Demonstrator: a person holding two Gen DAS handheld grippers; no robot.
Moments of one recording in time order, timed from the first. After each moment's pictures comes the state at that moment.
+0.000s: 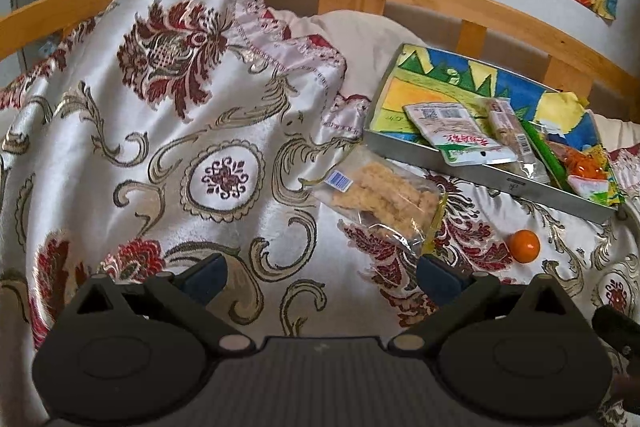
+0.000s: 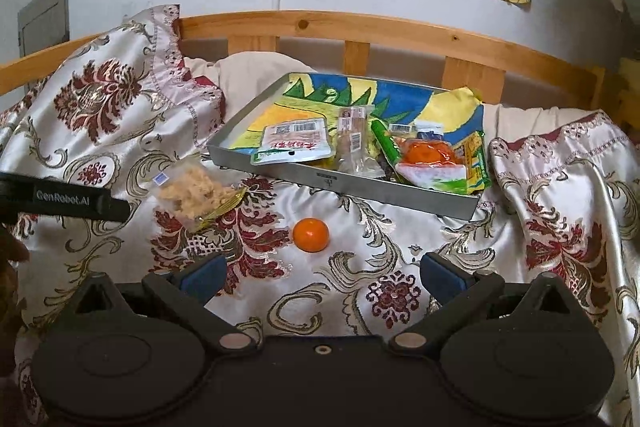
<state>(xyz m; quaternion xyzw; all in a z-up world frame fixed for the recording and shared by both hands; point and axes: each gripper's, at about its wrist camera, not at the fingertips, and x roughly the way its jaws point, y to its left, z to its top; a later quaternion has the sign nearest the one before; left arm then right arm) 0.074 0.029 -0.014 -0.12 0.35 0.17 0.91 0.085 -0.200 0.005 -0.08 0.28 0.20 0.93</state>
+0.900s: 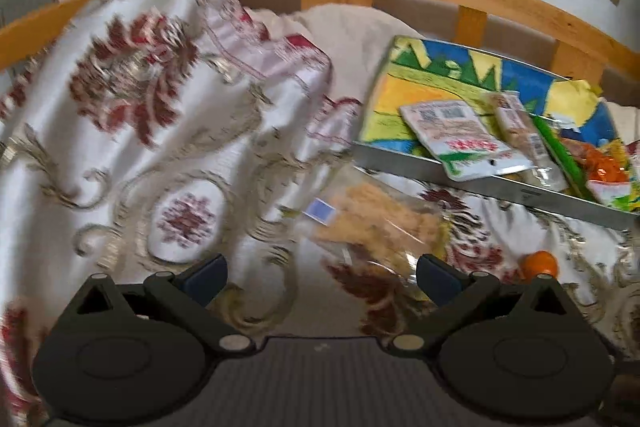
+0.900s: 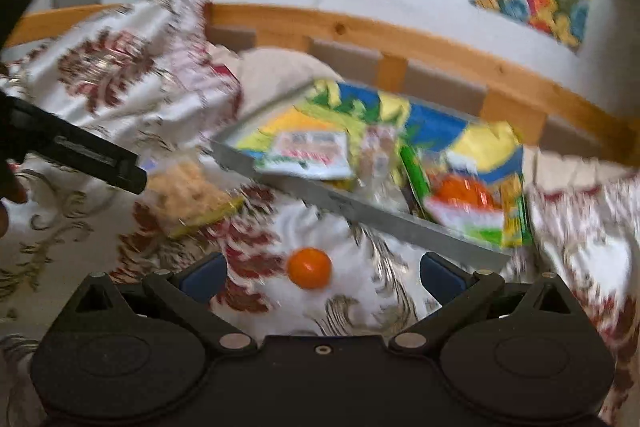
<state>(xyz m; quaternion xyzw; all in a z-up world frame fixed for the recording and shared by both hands) 0.127 0.025 -0.022 -0.09 0.36 0.16 0.91 0.132 -0.178 -0.024 -0.15 0.25 0.24 0.93</state>
